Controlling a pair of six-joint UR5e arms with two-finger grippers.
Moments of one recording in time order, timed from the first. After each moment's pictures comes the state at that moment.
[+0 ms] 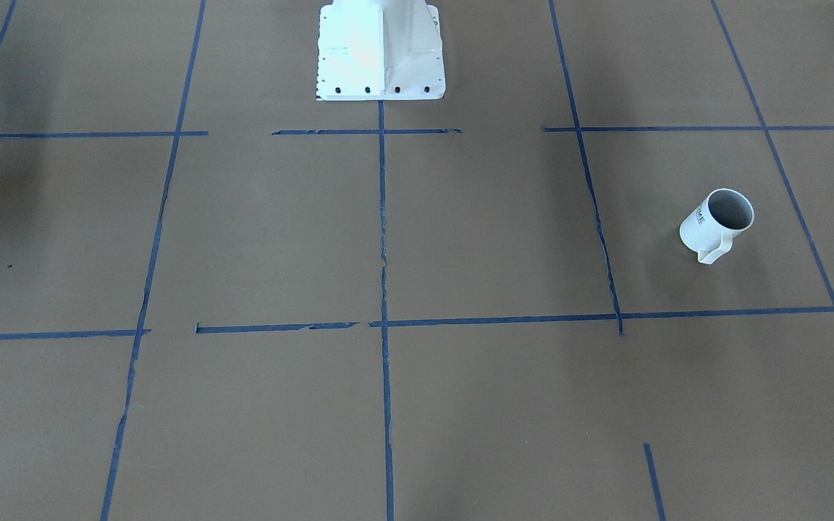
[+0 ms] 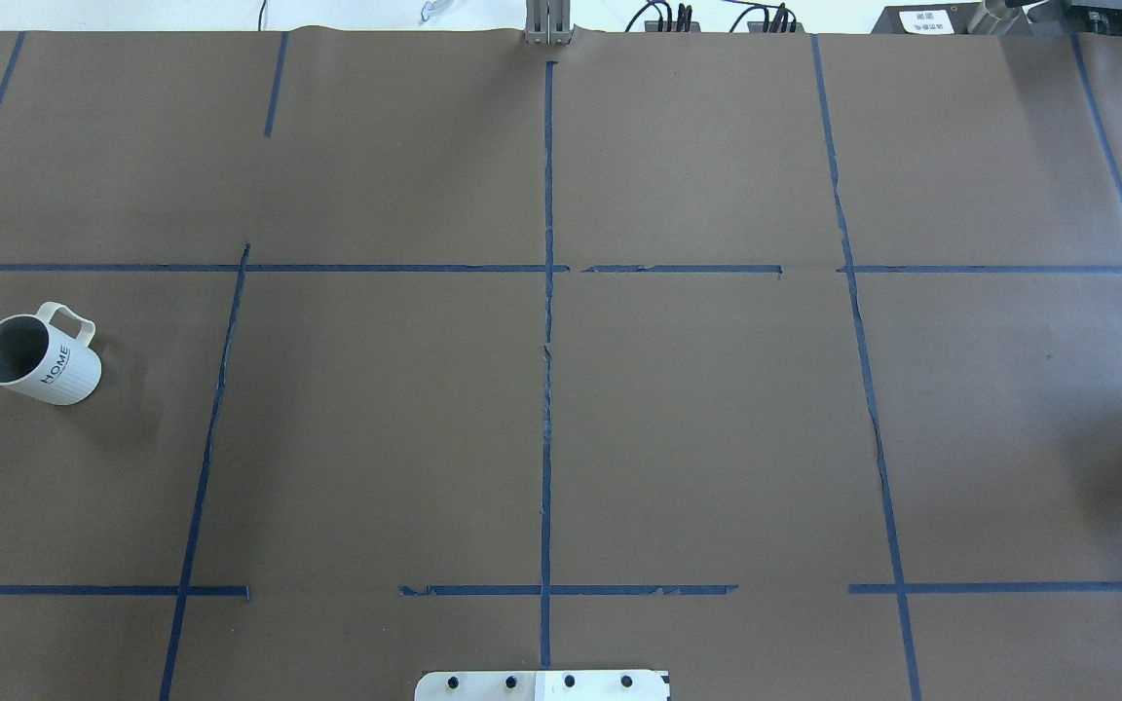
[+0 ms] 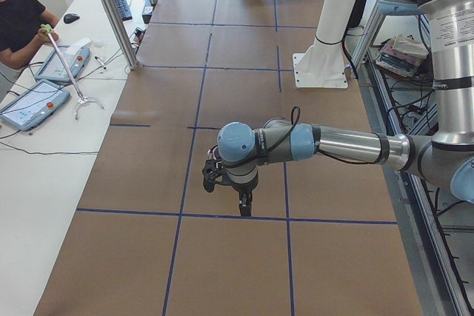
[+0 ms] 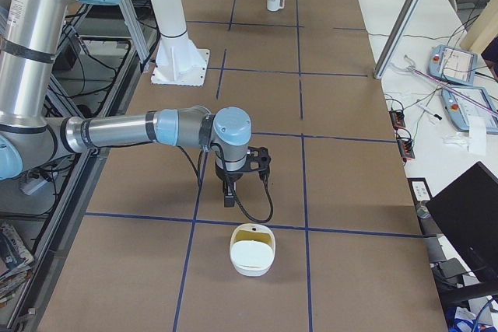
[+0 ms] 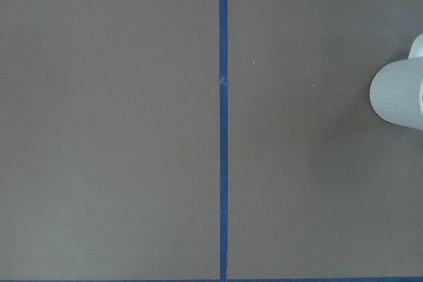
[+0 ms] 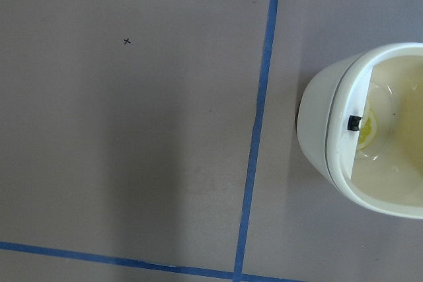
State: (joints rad) left arm -1.59 -1.34 -1.91 -1.30 -2.38 0.12; right arm 1.55 -1.90 2.05 -1.81 2.34 -0.16
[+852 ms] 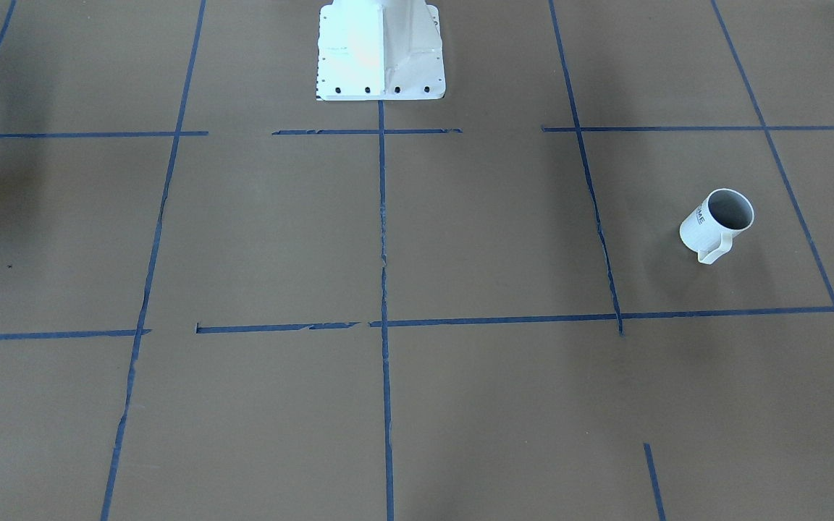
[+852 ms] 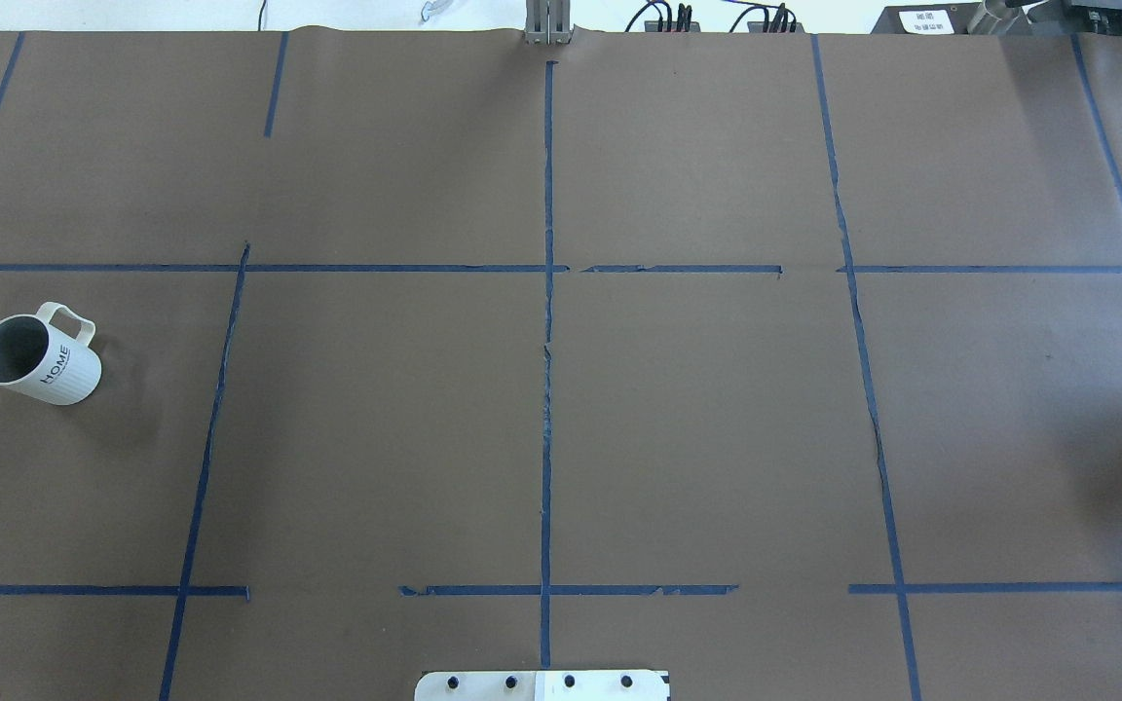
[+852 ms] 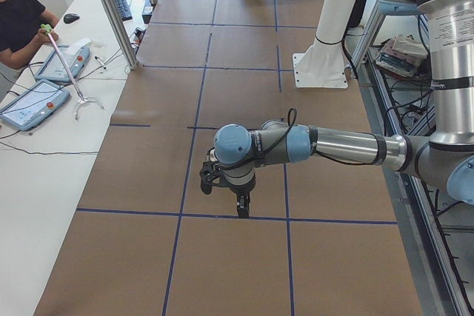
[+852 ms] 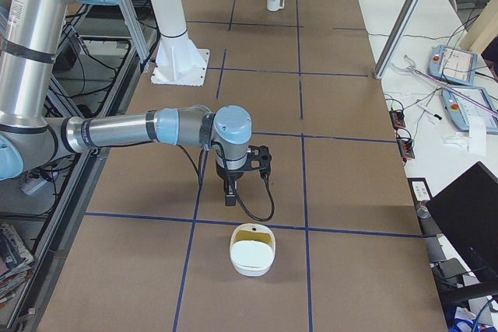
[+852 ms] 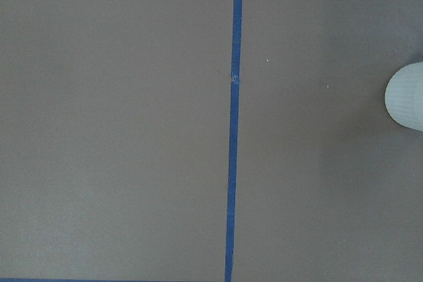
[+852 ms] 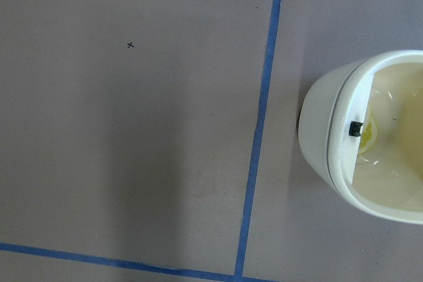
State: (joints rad) left arm -1.59 -1.36 -1.90 -1.30 -2.38 0.11; right arm 1.55 -1.89 2.05 -1.81 2.34 -0.16
